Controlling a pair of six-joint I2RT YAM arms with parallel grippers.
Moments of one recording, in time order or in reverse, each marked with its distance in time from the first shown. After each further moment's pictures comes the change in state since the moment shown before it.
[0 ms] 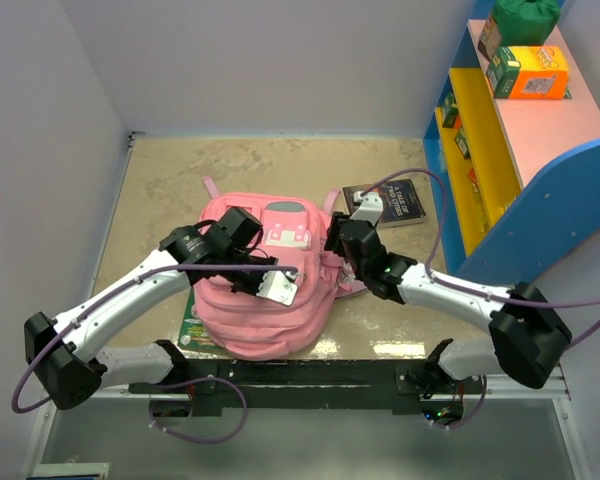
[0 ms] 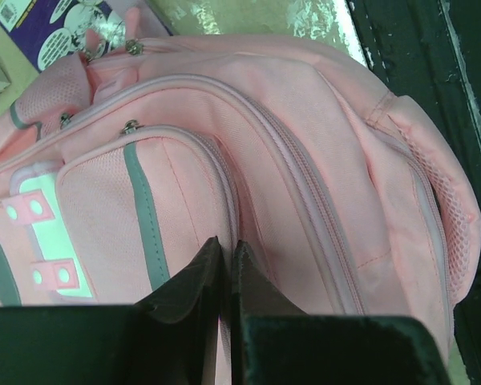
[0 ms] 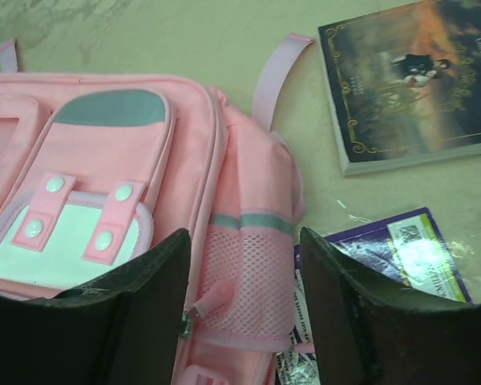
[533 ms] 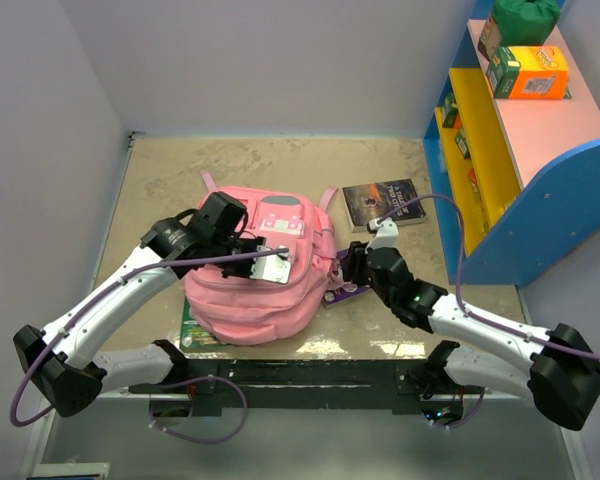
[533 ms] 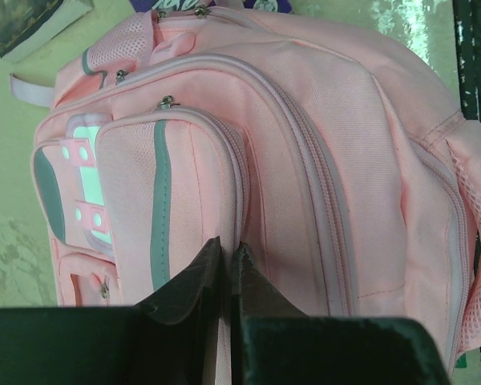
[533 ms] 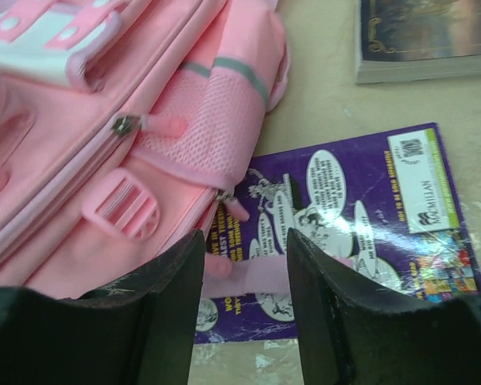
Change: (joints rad) left arm 0.084 -0.034 0.089 -0.020 -0.103 -0.051; right arm -0.003 -0.323 -0.267 -0.066 -0.164 -0.029
